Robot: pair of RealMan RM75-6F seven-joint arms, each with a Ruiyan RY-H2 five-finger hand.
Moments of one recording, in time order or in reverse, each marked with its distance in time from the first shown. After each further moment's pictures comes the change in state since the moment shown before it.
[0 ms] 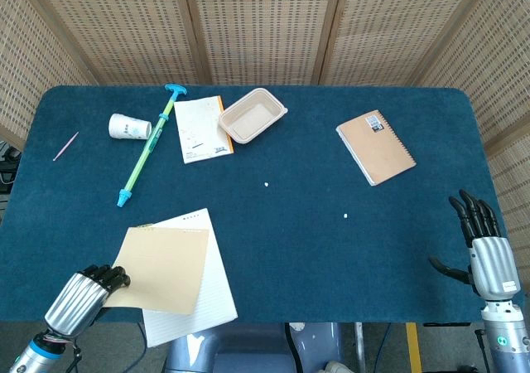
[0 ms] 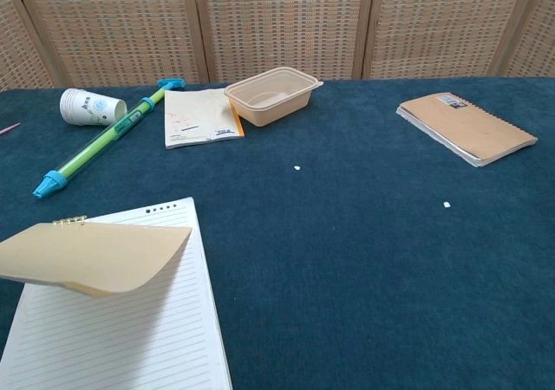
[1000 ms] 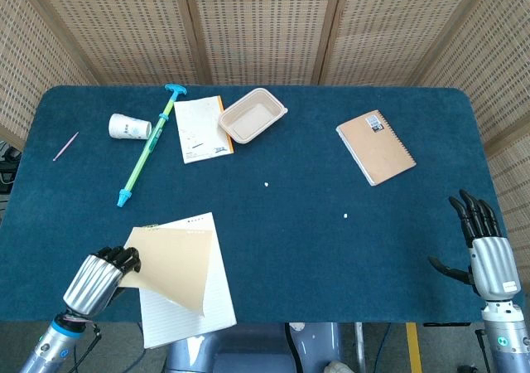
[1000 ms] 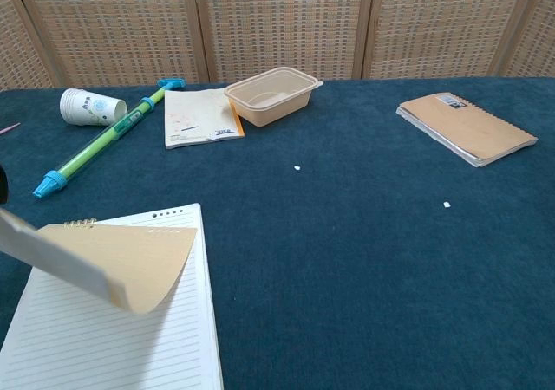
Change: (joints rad) left arm -0.047 -0.082 -0.136 -0.014 -0.089 -0.081 0.023; right arm 0.000 0.001 -0.001 -0.001 -0.004 0.003 0.000
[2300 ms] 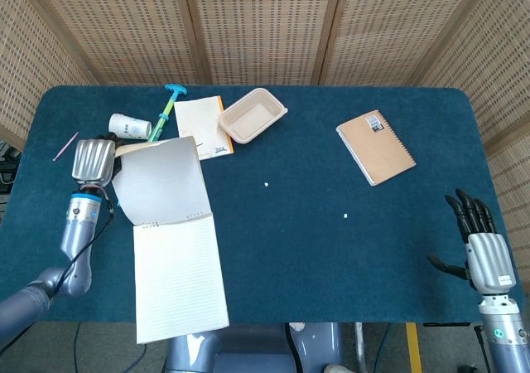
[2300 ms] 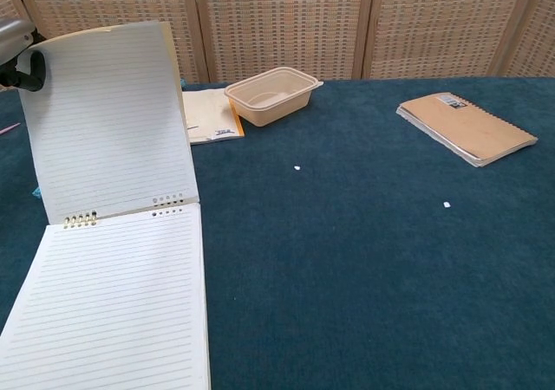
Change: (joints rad) left arm -0.448 -0.169 -0.459 0.404 -0.702 -0.538 0.153; right arm 0.024 -0.020 0.005 0.044 0.047 -0.071 0.014
